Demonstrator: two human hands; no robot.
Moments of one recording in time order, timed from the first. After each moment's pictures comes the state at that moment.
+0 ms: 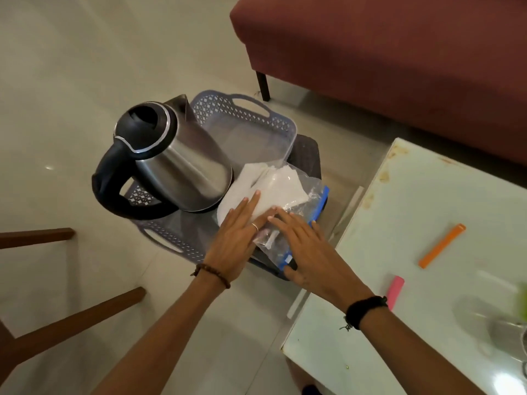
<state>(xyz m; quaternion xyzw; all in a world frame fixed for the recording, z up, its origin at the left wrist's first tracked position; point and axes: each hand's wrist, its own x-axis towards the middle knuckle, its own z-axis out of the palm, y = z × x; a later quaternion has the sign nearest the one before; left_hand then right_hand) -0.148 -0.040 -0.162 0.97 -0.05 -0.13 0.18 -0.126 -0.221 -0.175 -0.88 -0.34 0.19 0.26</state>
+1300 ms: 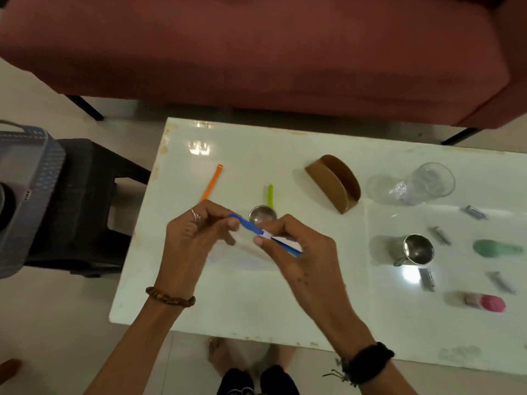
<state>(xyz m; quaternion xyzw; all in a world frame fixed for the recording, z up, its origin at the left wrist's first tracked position) -0.238 -0.415 -0.037 0.74 -0.07 -0.08 0.66 -0.299 -0.566 -0.036 -0.82 0.08 -0.03 0.57</state>
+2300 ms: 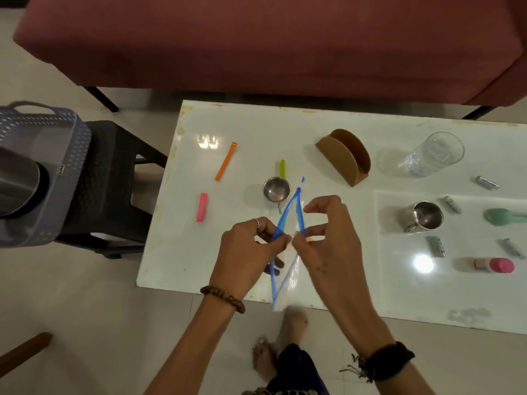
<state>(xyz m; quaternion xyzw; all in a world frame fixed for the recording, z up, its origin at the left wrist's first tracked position) -0.312 -0.430 -0.031 0.77 0.08 -0.27 0.57 -0.357 -0.544 -0.023 -0.82 0.18 -0.03 0.54</state>
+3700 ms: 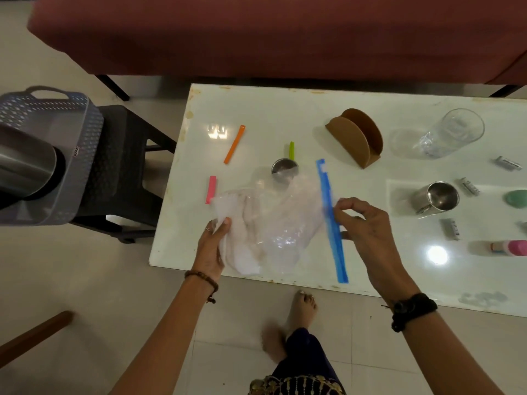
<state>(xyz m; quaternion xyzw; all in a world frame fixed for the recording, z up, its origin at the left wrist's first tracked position) -0.325 -0.353 -0.149 0.52 0.29 -0.22 0.77 -0.369 -0.589 -0.069 -0.68 0.29 0.04 0.68</state>
